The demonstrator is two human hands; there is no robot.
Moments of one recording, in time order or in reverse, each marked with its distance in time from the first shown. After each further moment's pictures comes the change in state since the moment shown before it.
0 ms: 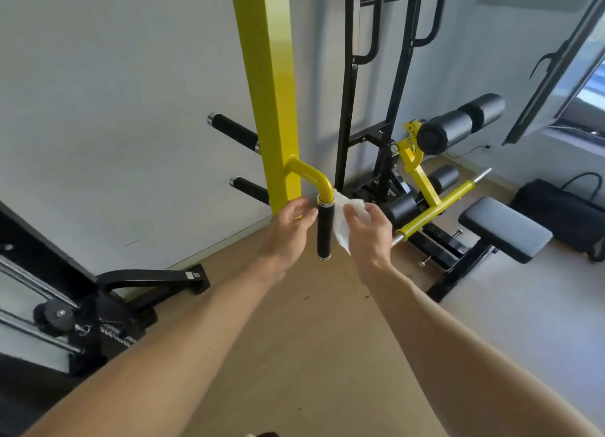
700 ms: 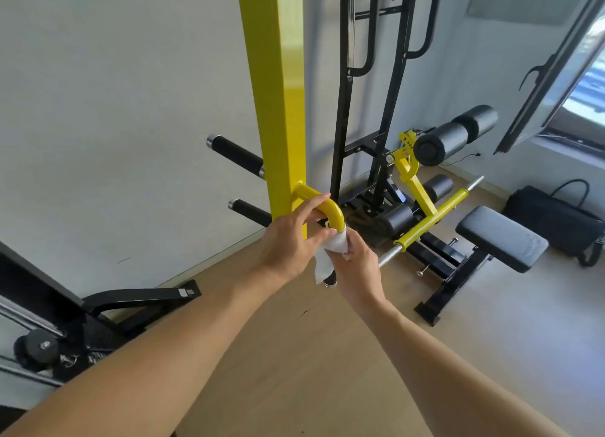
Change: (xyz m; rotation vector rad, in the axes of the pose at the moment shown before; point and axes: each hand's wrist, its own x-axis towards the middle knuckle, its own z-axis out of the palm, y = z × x) left_hand 0.046 -0.003 -0.022 0.512 0.017 0.568; right_hand 0.009 0.035 0.035 -0.319 -0.149 -0.289
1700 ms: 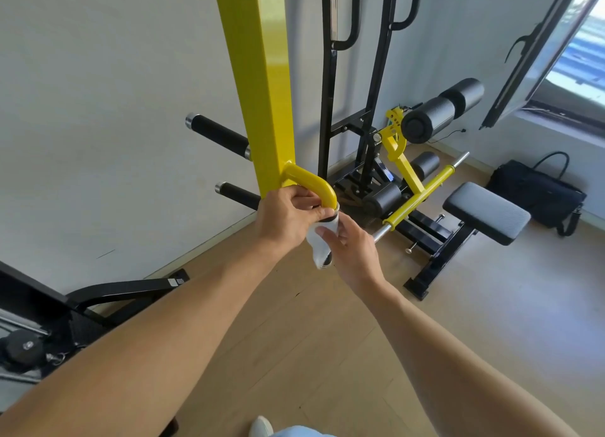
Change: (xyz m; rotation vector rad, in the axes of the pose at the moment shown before) left_hand 0.018 0.012 0.009 -0.187 -0.053 -0.416; right_hand 0.006 0.015 -0.008 -0.051 -0.051 -0.016
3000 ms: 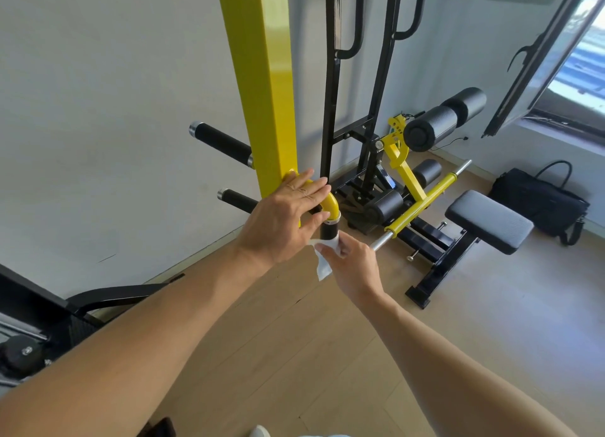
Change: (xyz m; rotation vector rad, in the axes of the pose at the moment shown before) left_hand 0.016 -0.015 -0.022 0.476 0.002 0.817; right_hand 0.001 0.013 0.009 -0.065 0.015 0.016
